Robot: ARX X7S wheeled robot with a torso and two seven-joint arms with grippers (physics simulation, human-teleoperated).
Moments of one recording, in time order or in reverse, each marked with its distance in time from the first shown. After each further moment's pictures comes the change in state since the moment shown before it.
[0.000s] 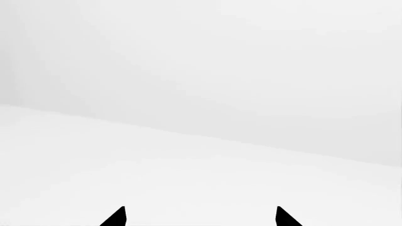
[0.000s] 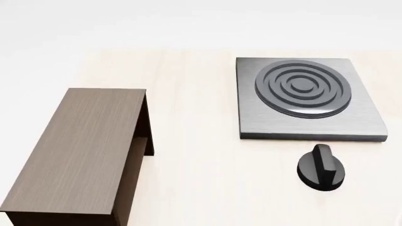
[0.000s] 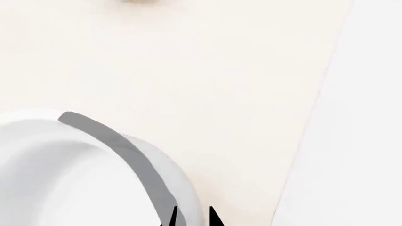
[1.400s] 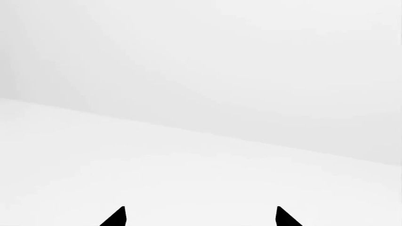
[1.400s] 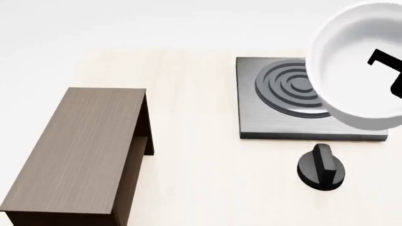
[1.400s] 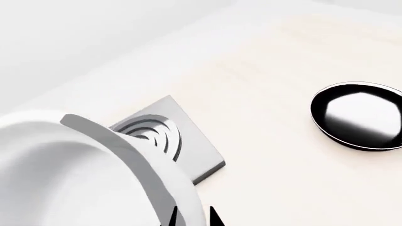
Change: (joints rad) left arm -0.005 -0.004 0.007 -0.015 -0.028 0.015 0.013; right arm 1.009 -0.115 -0.453 0.012 0.013 0.409 0.098
